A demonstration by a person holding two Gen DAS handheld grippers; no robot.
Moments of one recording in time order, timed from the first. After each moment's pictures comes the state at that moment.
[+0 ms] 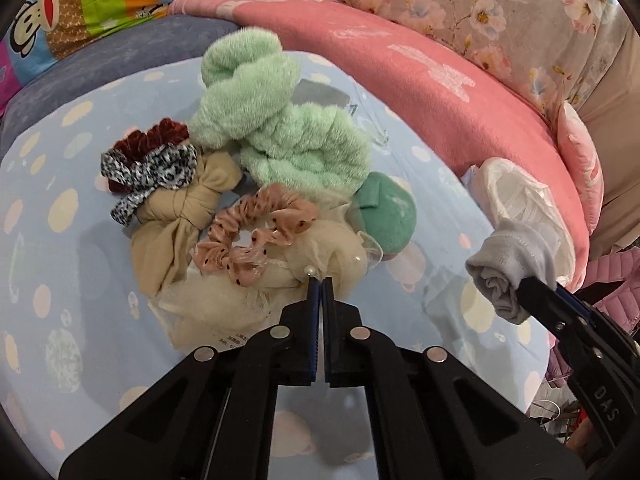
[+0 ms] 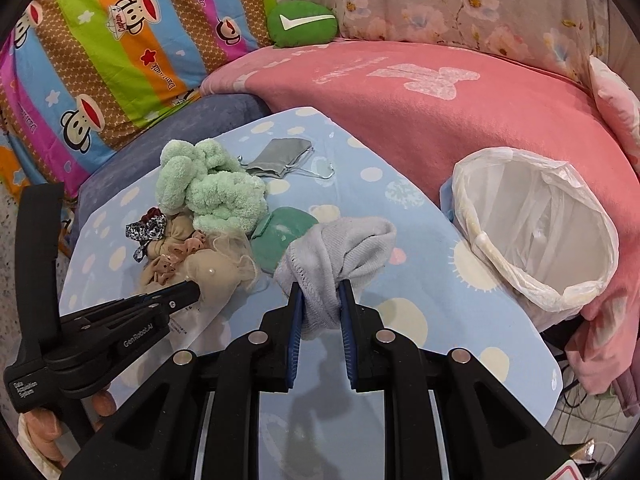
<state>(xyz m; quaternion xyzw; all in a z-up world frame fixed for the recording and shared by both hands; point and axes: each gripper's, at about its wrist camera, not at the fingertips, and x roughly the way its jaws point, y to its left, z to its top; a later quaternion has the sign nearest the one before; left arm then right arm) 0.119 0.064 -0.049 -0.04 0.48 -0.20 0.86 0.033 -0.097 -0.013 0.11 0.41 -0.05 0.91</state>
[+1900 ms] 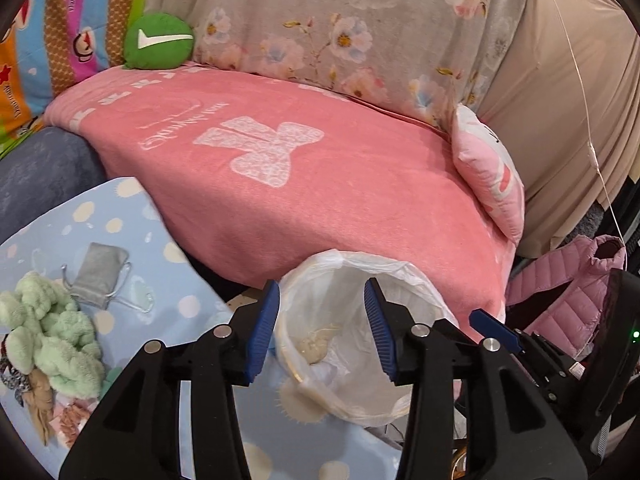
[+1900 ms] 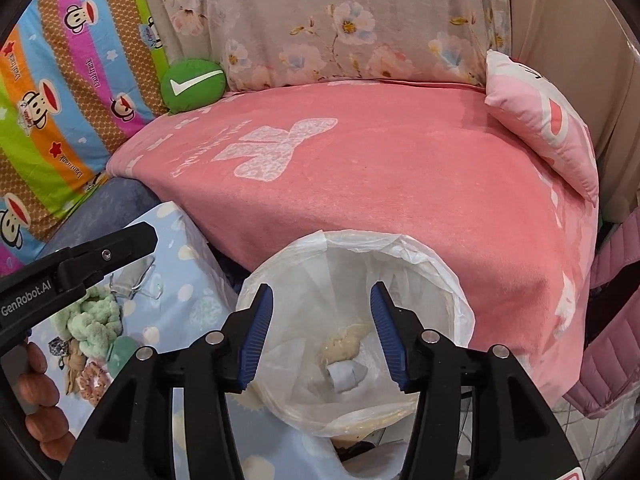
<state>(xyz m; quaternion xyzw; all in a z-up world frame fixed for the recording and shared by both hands) 0.150 -0.168 0.071 -0.01 0.38 -0.34 0.86 0.037 -0.312 0.046 0.15 0.35 -0.19 0.91</state>
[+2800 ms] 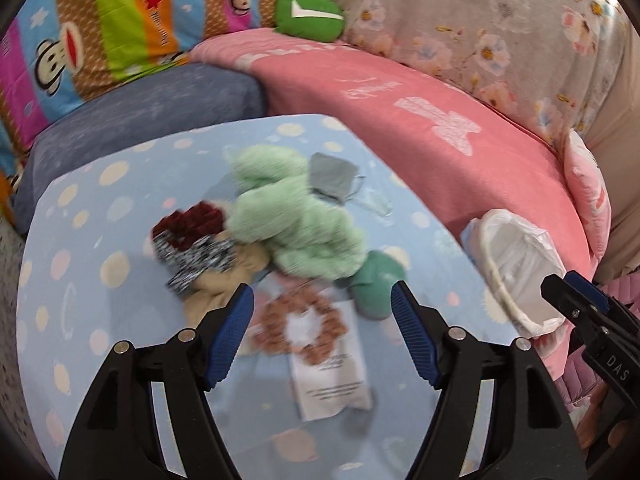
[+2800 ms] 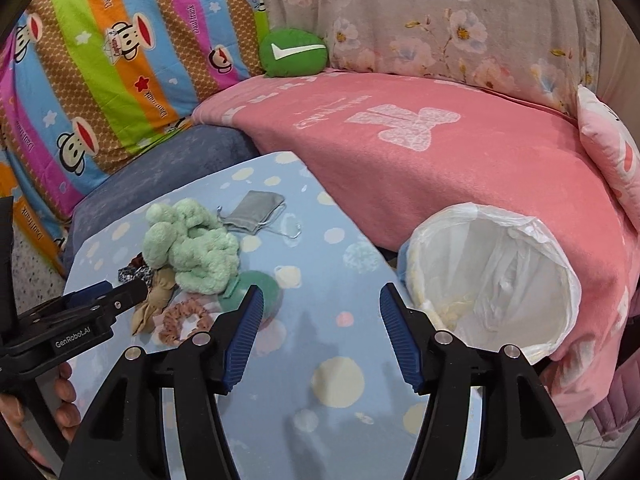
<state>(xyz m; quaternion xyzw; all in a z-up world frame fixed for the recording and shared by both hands) 0.122 0.079 0.012 -0.04 0.42 -0.15 0.89 0.041 -0.133 0.038 0.09 0.37 -0.06 0.92</state>
